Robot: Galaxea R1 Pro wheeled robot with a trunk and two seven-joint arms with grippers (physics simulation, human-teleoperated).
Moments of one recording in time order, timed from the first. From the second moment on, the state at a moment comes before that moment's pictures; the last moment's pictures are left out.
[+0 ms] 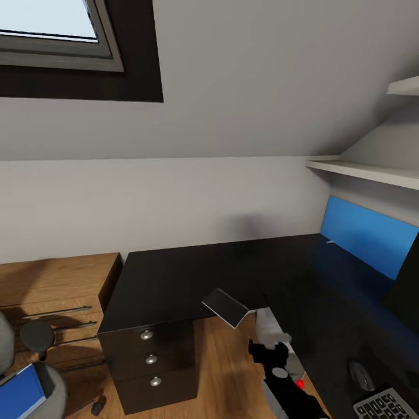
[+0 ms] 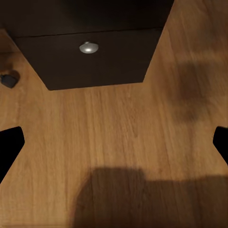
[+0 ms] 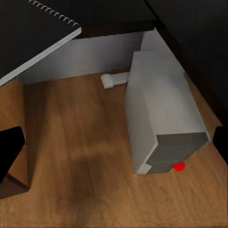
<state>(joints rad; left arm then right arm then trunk) 0.08 0.03 -0.37 -0.89 0.33 -0.02 0.30 -0.46 0.08 0.21 -0.50 -0.13 -0.08 -0.30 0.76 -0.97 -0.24</state>
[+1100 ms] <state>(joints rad) 0.08 0.03 -0.36 -0.74 0.33 -0.01 0.30 -0.36 0.14 0.21 -0.24 -0.13 -0.46 -0.22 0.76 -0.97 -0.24</state>
